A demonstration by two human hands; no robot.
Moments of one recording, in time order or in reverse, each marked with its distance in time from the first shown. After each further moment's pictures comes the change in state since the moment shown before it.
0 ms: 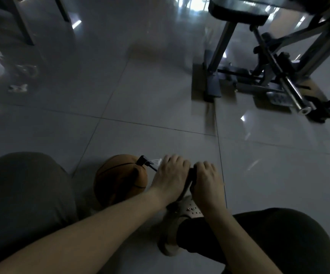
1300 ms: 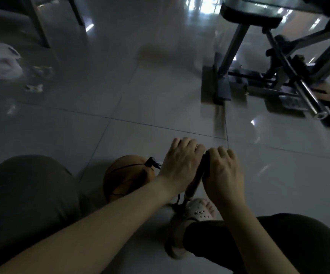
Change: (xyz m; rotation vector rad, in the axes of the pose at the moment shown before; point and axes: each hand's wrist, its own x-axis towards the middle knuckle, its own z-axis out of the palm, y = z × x) left_hand 0.014 -0.009 -0.036 0.019 0.390 0.066; right_hand 0.011 -0.017 -0.051 -0.056 0.242 -0.125
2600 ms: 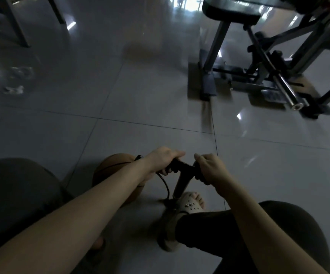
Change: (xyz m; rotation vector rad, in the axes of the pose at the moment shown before) left_hand 0.001 -0.031 -0.001 -1.130 -0.718 -0.771; right_hand 0.012 0.025 0.003 0.755 -0.529 0.547
